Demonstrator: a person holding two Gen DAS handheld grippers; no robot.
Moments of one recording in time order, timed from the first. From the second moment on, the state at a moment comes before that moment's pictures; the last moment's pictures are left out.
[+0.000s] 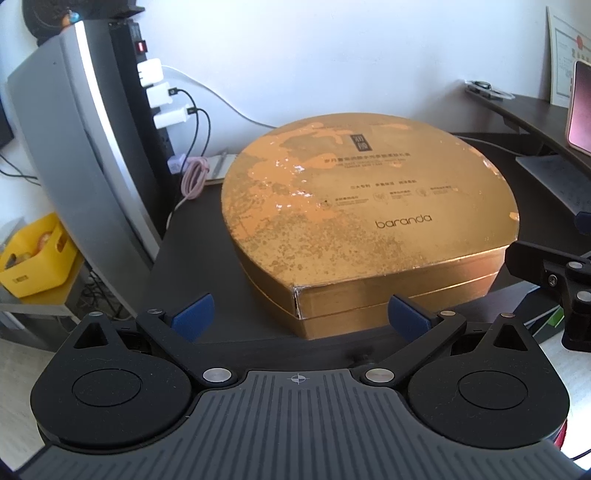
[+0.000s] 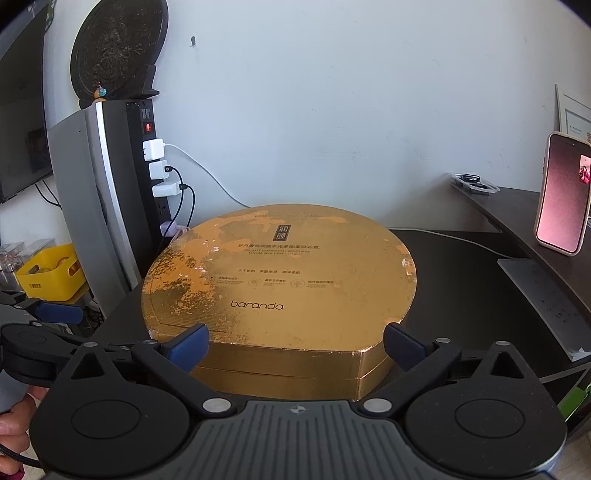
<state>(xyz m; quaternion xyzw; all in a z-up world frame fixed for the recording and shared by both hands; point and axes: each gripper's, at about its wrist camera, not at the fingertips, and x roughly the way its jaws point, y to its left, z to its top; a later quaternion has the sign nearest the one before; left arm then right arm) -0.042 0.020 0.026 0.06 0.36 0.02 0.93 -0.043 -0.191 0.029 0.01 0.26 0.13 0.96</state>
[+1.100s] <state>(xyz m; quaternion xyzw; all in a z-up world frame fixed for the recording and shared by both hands) -0.050 0.010 0.024 0.07 0.35 0.03 0.93 -0.046 -0.199 0.024 0.03 0.26 0.12 0.96</state>
